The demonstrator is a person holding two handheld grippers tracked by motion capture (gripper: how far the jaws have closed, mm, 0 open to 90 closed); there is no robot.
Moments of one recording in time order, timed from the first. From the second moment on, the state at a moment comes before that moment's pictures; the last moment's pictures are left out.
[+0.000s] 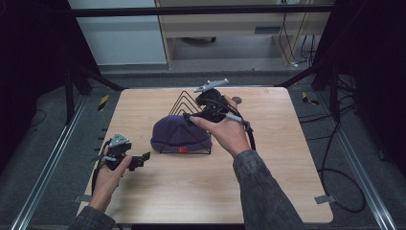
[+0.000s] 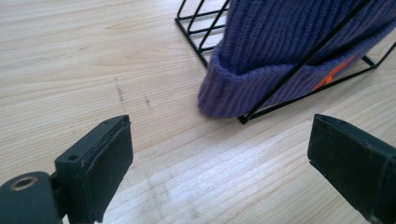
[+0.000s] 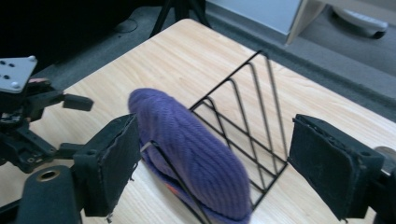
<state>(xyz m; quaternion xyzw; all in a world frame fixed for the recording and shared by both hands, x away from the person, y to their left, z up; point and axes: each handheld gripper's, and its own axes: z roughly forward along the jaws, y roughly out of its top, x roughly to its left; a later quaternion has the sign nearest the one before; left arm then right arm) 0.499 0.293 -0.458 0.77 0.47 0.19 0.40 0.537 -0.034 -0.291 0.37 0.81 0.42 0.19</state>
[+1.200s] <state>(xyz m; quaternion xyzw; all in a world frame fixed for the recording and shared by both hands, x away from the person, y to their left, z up) 0.497 0.312 -0.471 0.78 0.49 0.21 0.34 0.503 -0.170 -0.322 0.45 0.76 0.41 0.22</state>
